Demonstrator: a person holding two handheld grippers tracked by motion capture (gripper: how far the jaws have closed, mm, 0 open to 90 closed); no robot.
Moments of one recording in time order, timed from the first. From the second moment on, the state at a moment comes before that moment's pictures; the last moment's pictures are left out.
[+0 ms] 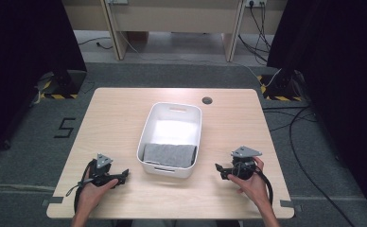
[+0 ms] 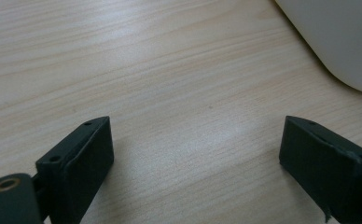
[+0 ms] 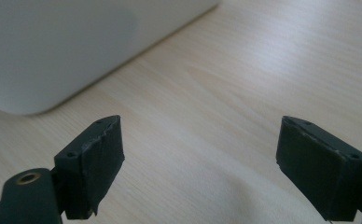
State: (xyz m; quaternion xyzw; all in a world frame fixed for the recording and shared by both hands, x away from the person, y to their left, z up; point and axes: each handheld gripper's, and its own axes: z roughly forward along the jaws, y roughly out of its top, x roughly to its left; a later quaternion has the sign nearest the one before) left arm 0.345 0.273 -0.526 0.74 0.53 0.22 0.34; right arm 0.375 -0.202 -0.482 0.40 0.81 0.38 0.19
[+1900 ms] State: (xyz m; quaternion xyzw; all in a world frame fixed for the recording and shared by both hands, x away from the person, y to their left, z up) left arm 0.345 0.273 -0.526 0.74 0.53 0.22 0.34; right arm 0.467 0.007 -0.425 0.22 0.91 0.35 0.05
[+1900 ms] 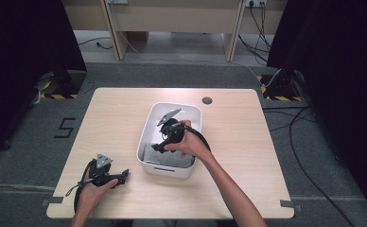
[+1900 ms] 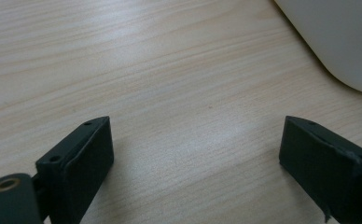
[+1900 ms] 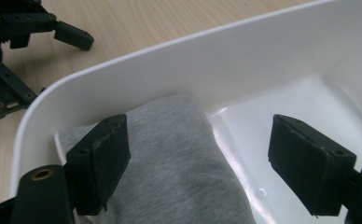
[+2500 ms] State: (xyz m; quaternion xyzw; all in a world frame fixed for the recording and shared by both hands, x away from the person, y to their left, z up) left arm 0.345 0.273 -0.526 0.74 0.53 0.22 0.34; right arm 0.480 0.025 -0.460 0.22 0.94 0.28 0.02
